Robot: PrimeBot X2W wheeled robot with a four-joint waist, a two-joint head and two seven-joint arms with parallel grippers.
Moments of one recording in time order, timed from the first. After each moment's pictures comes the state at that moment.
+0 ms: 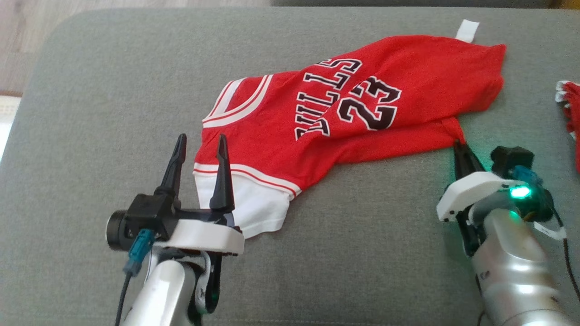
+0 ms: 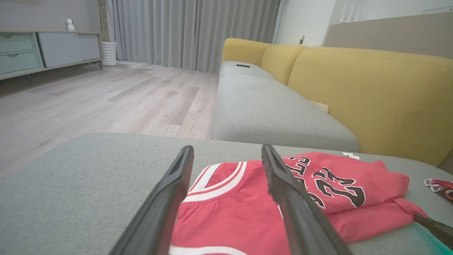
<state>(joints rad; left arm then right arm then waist) -0.15 0.05 -0.37 0.04 -0.23 0.22 -0.26 -0.59 -0.05 -0.17 1.03 -0.06 0.12 -0.24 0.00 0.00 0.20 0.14</state>
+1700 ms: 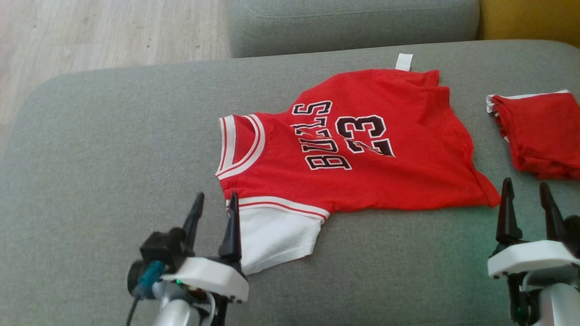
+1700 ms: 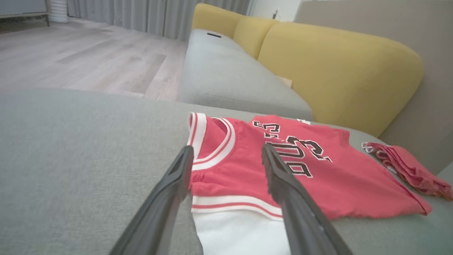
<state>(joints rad) -0.04 0.05 -0.39 0.16 -0.35 0.16 -0.26 -0.07 -0.04 -0.23 0.30 0.11 0.12 -0.15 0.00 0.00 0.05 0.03</state>
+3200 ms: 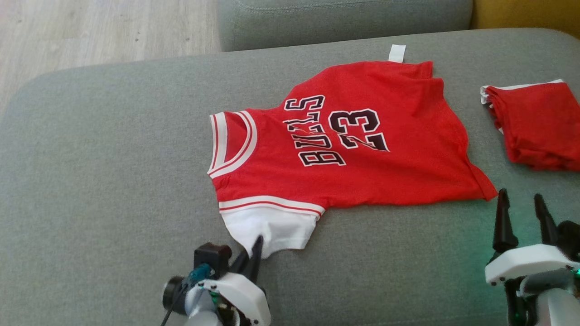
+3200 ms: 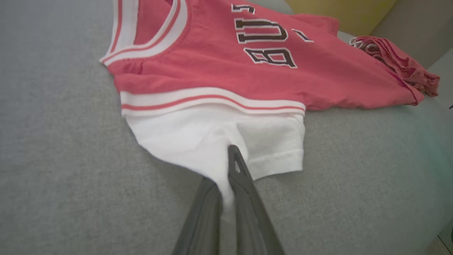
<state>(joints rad) -0.15 0.05 -0.61 0.53 -0.44 0.07 -0.22 -0.07 -0.04 -0.23 0.35 0.11 0.12 -0.13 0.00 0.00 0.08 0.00</state>
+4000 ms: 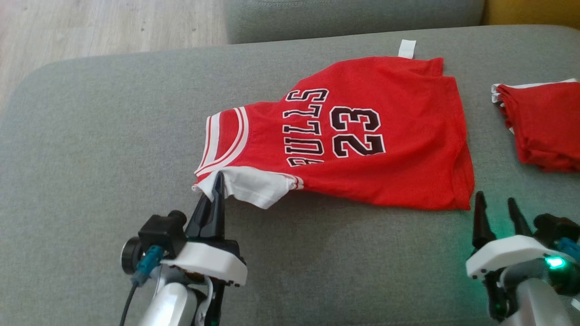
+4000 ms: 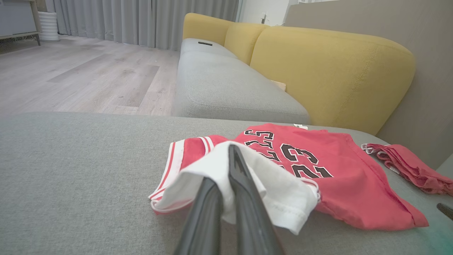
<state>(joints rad) -0.09 0.05 -0.39 0.15 -0.29 0.13 -0.25 -0.17 -0.04 -0.19 0.55 0.18 0.12 -0.12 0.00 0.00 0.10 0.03</state>
